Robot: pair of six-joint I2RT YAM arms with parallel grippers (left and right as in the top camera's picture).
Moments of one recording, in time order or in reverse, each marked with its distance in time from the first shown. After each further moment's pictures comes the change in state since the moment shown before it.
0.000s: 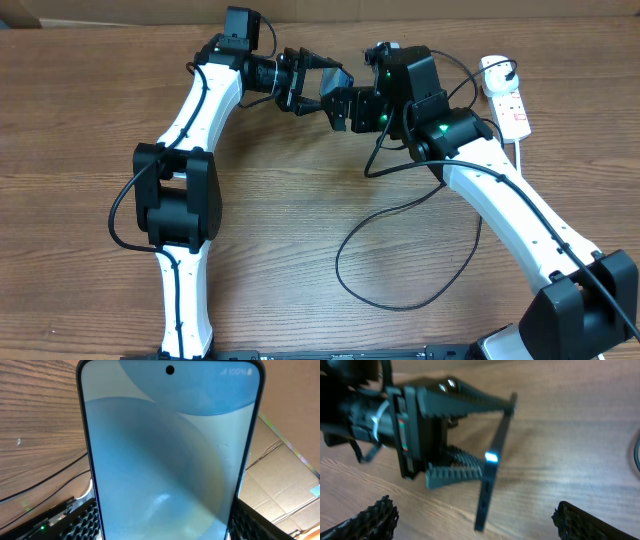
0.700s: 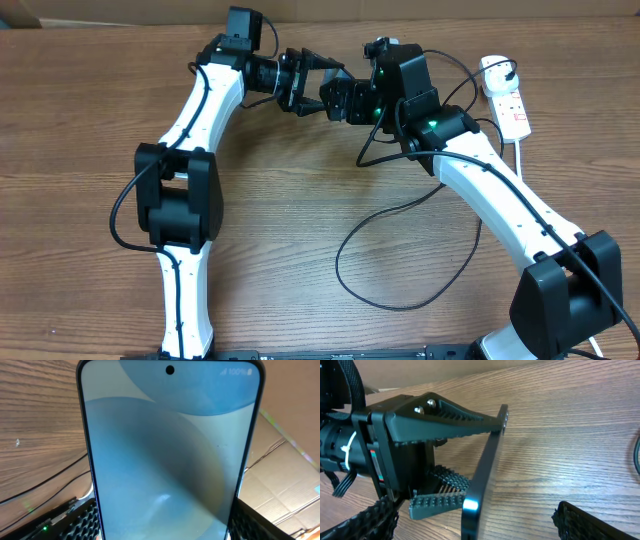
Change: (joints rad) left arm -0.016 0.000 0.000 0.000 -0.003 0.014; right arm 0.000 0.064 0.000 0.081 0.056 0.064
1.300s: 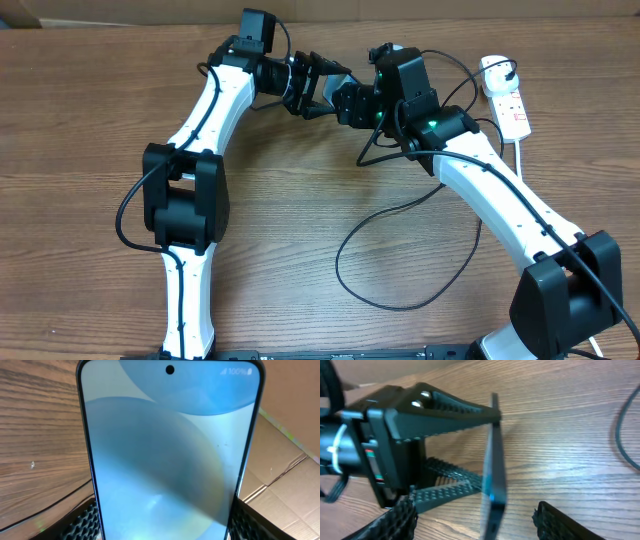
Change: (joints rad) left arm -0.035 0.000 0.000 0.000 -0.129 0.023; right arm 0.000 0.000 0.000 -0.071 0.052 0.043
